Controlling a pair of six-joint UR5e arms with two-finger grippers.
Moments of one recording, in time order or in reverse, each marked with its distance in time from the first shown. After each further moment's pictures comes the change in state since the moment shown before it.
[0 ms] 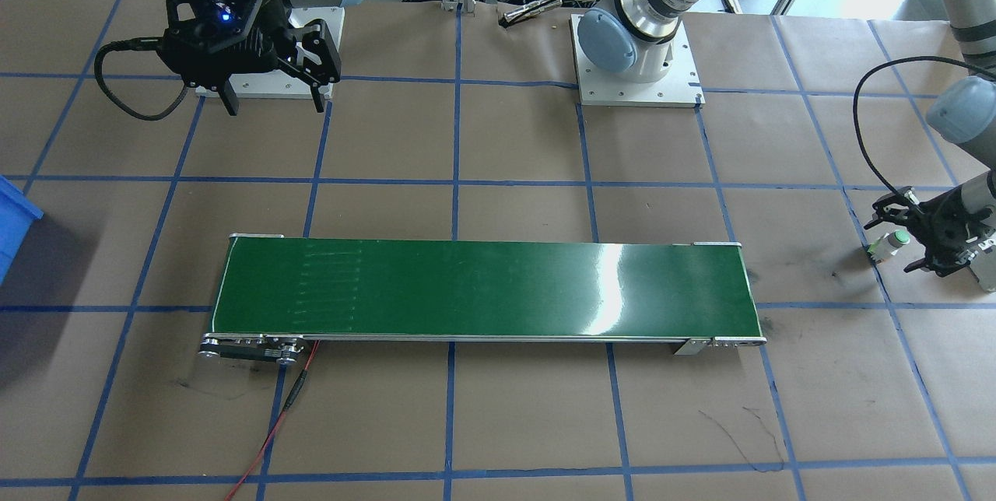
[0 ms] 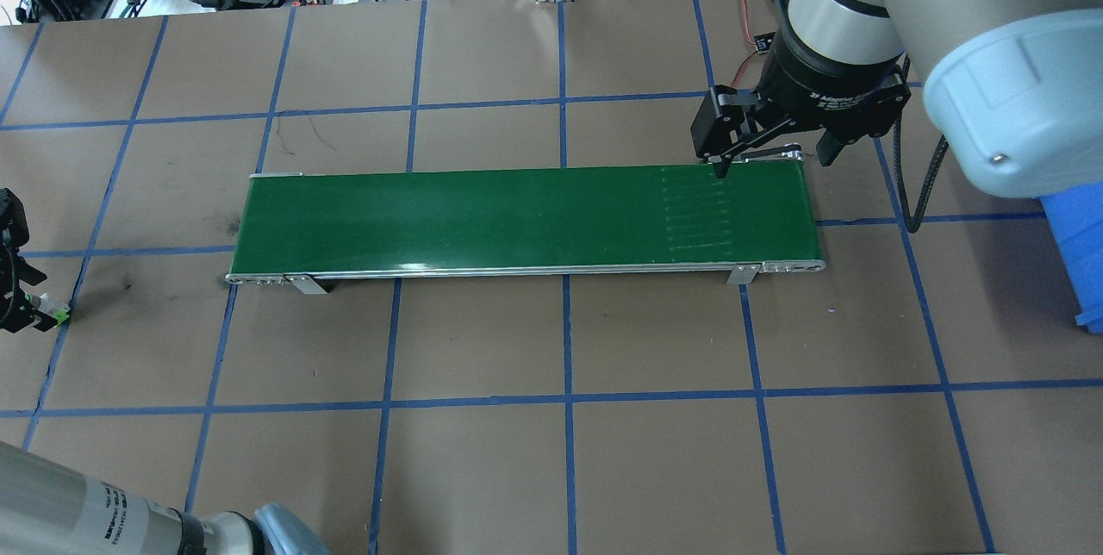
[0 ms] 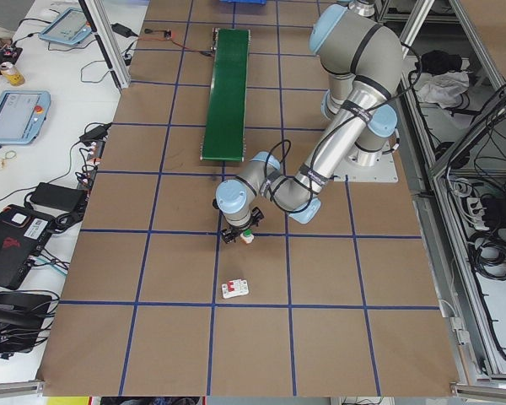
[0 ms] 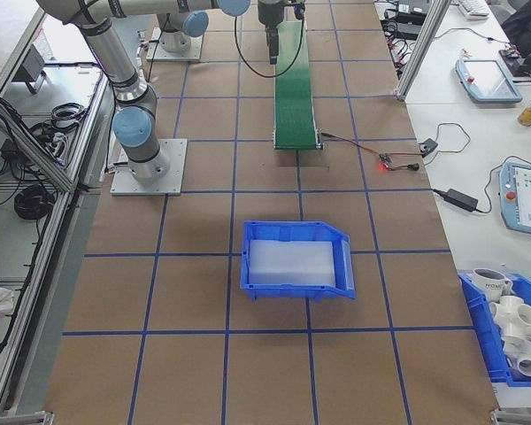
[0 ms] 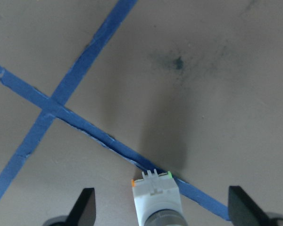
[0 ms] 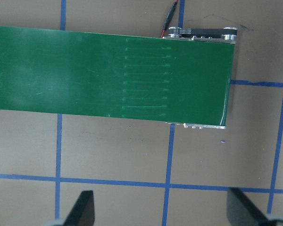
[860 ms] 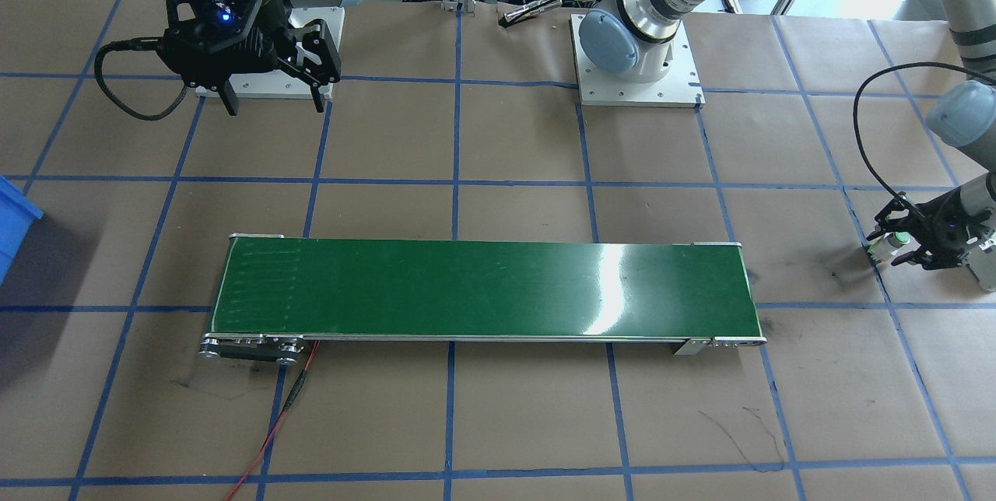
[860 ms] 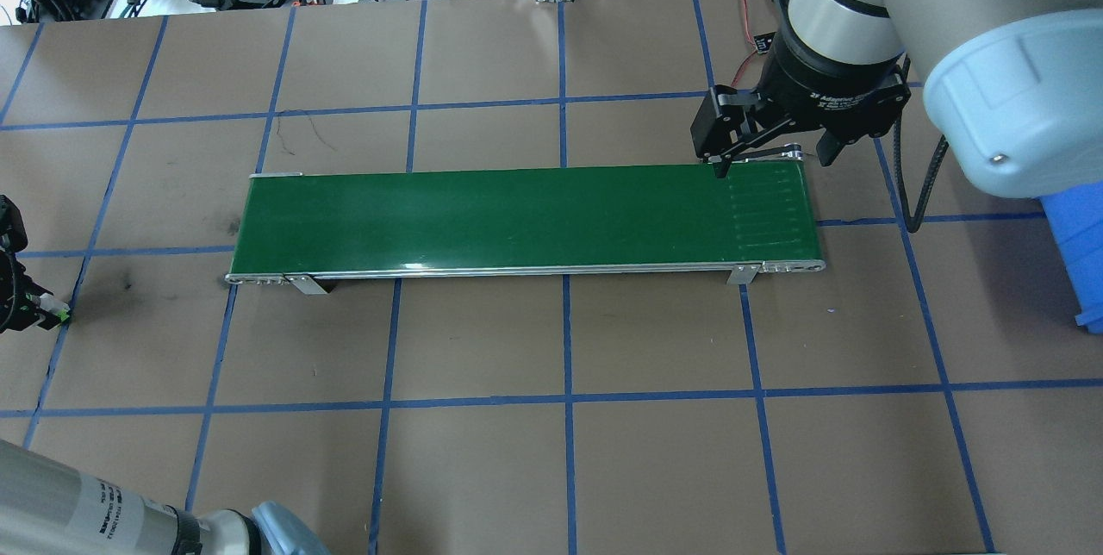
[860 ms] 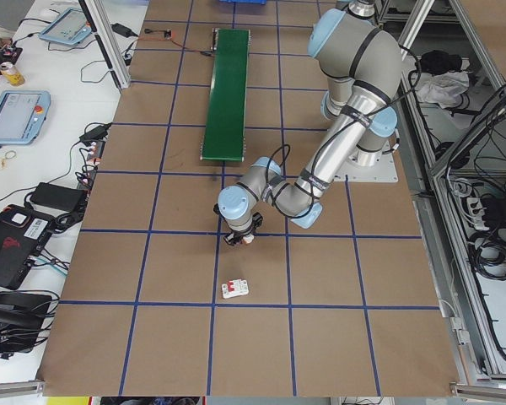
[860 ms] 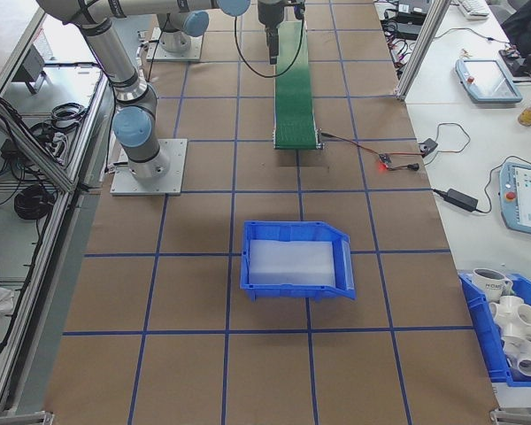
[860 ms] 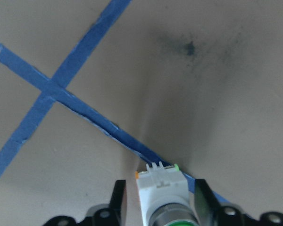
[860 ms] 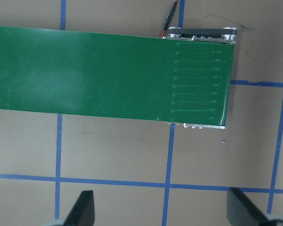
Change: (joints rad) left arm 0.017 -0.020 0.001 0.016 -0.003 -0.020; right arm 0.000 0.000 0.000 0.000 0.000 0.000
